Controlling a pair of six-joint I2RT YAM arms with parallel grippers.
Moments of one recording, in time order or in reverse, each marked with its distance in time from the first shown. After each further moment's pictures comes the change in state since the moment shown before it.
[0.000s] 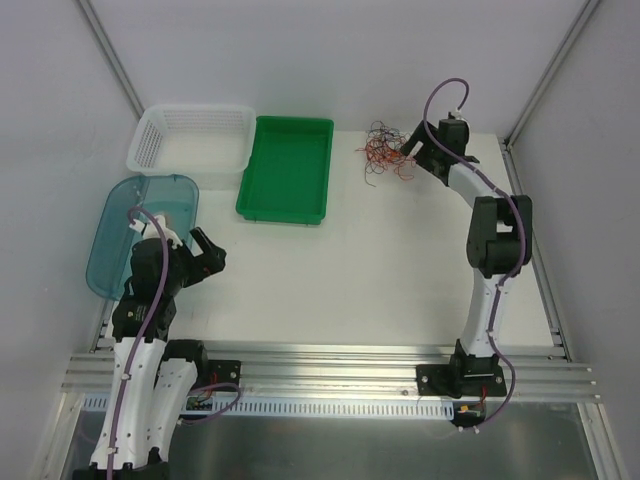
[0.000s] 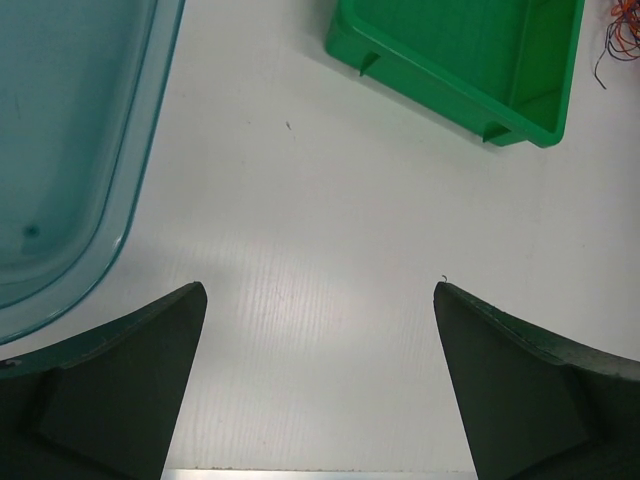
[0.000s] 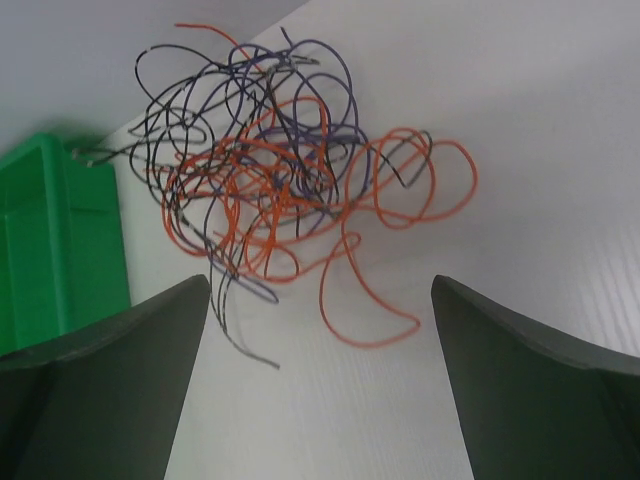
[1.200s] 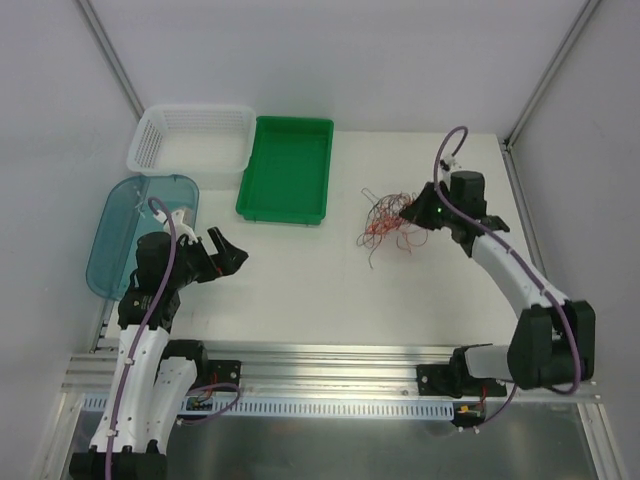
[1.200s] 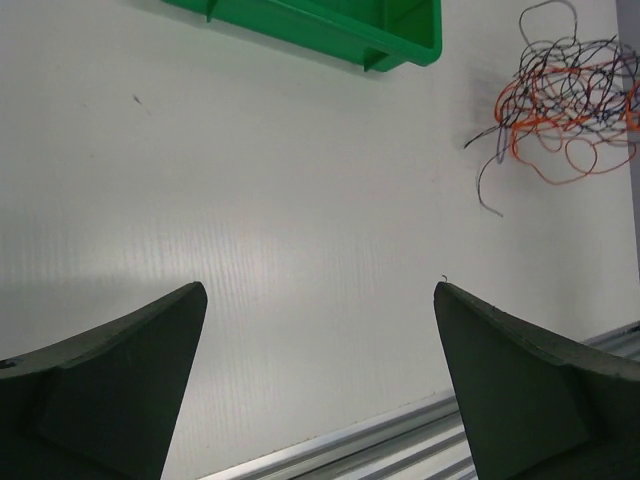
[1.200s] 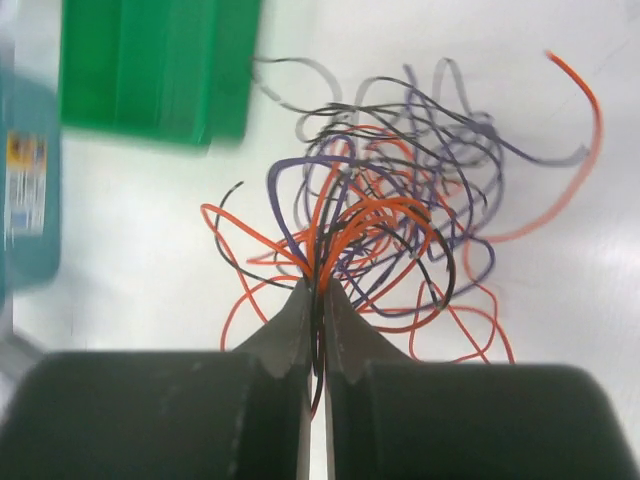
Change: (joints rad) left arm 0.000 0.078 -0.034 0.112 0.311 0.021; right arm 0.079 -0.724 -0.653 -0.119 -0.274 -0.113
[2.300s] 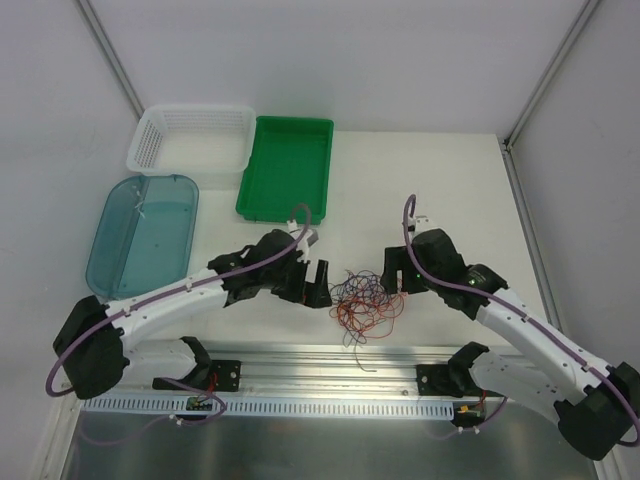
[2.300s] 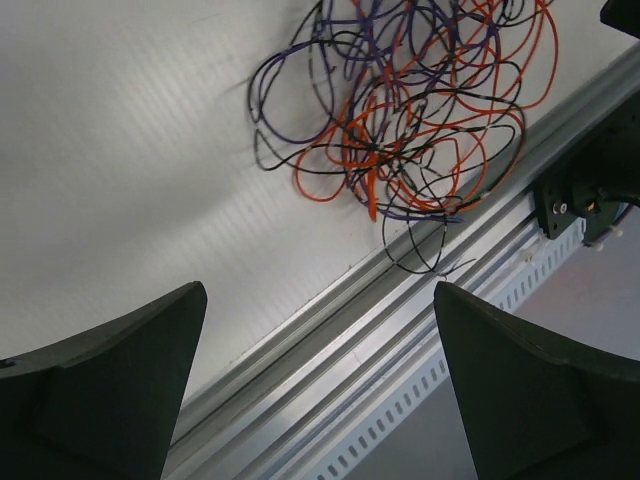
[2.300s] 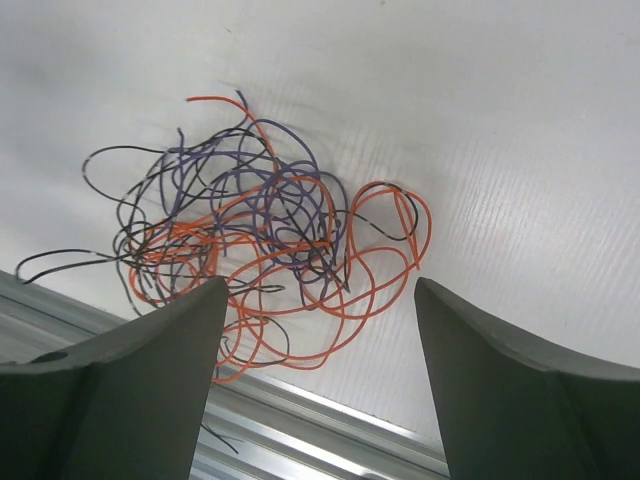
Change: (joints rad) left arm -0.817 0.534 0.087 0.173 -0.154 -0.171; right arm 0.499 -0.415 -0.237 -0.420 0.415 -0.072
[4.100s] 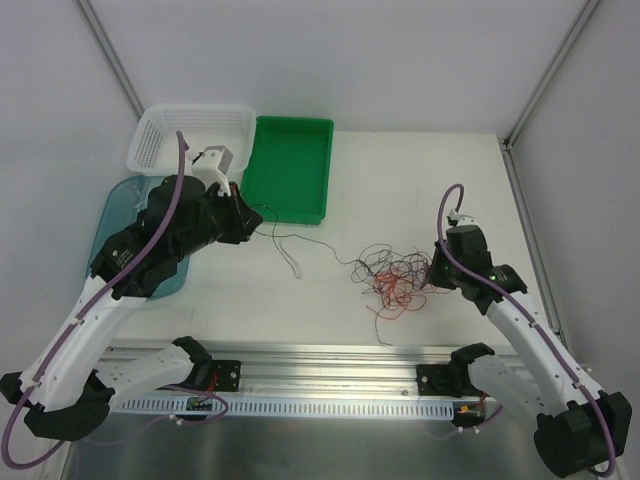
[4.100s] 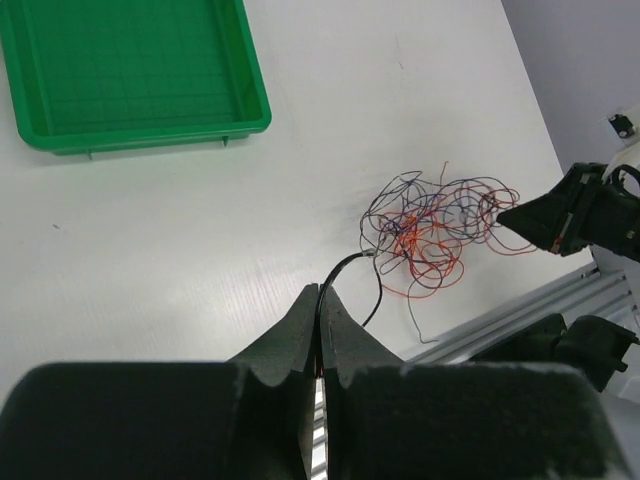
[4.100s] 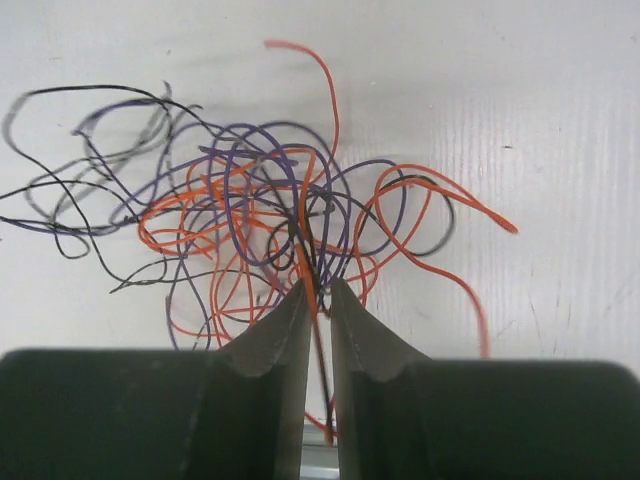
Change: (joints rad) left arm 0.145 -0.165 0.691 -0.481 -0.323 0.117; right arm -0.319 -0.081 -0.041 -0.065 0.018 0.037
